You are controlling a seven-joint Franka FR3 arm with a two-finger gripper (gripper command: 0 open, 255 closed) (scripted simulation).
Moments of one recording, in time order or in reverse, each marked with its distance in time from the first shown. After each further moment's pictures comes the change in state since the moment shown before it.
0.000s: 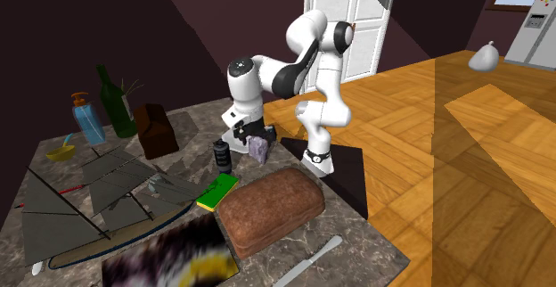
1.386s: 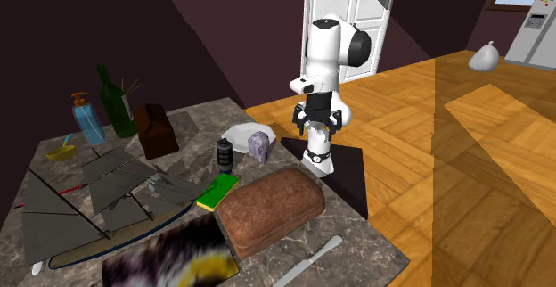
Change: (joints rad) arm 0.078 -0.387 0.370 -0.138 0.285 0.061 0.565
